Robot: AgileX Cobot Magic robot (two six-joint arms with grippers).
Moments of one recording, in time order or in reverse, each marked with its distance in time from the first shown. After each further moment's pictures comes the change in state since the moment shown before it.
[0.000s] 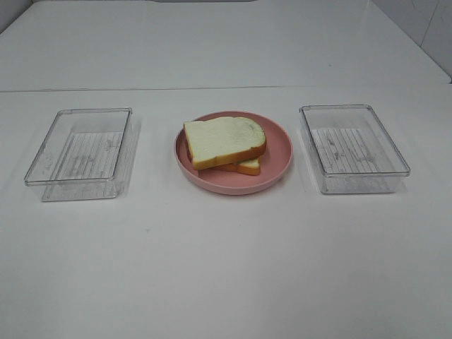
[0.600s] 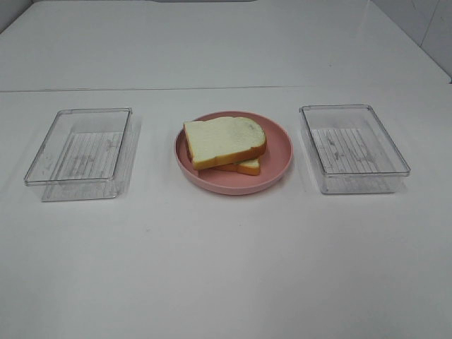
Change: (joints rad) left arm 0.000 0.000 0.000 0.000 0.000 0.000; right arm 0.000 0.000 0.000 -0.006 0.000 0.000
